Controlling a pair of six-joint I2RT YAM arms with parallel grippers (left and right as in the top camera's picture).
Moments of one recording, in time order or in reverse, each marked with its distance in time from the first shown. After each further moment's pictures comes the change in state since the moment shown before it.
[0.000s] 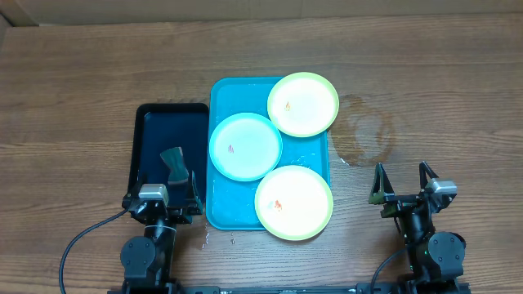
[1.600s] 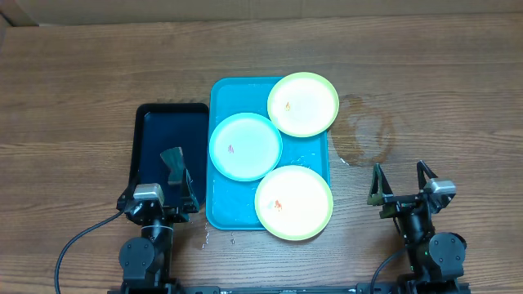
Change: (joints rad) left arm 0.000 0.000 0.019 -0.002 -0.066 0.000; right arm 0.000 0.000 0.000 0.020 -0.027 0.000
